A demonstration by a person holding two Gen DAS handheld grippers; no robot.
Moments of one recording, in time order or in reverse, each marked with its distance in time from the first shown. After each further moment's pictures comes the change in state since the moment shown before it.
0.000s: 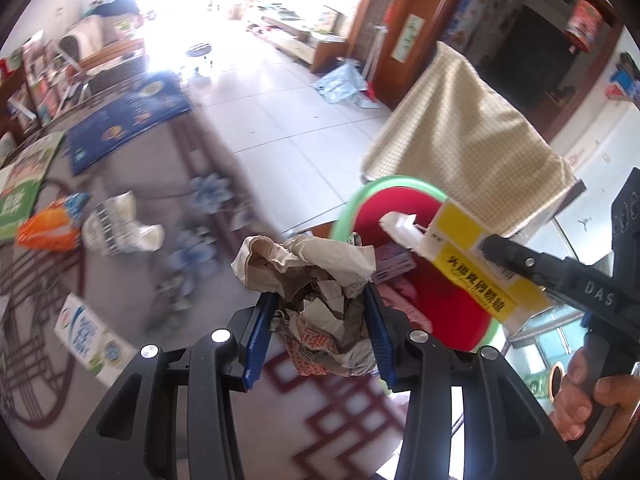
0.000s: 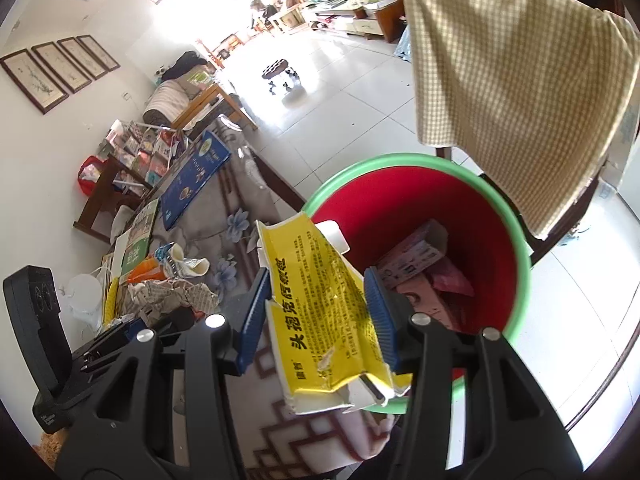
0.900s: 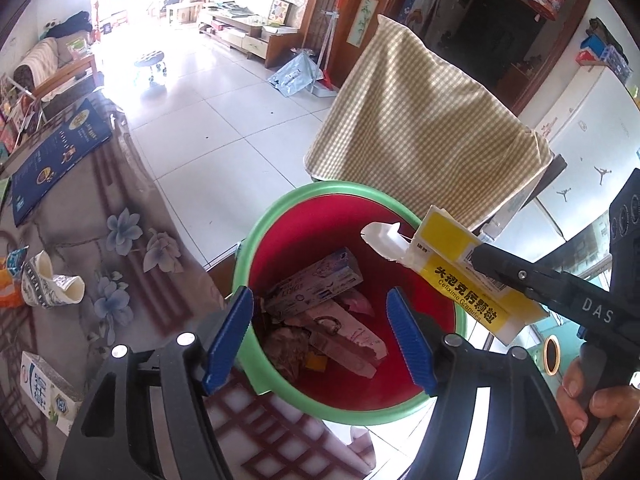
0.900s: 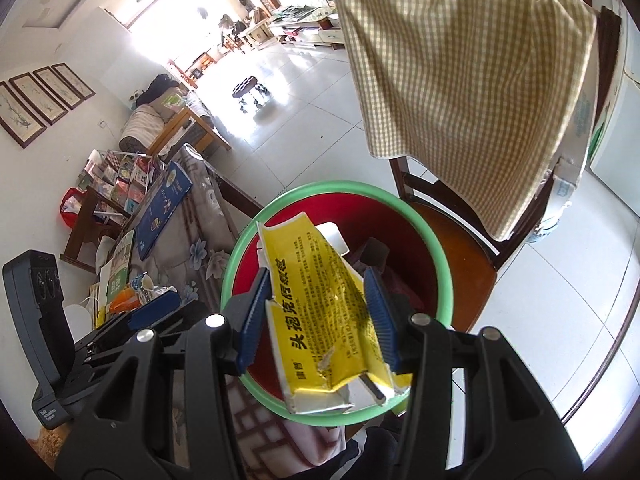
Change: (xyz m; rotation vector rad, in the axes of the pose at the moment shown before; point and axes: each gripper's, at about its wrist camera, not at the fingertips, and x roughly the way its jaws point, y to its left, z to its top) left arm 0.042 -0.062 0.028 0.096 0.033 -0.069; right arm -0.018 -0.055 0.019 0.076 -0.035 -0.050
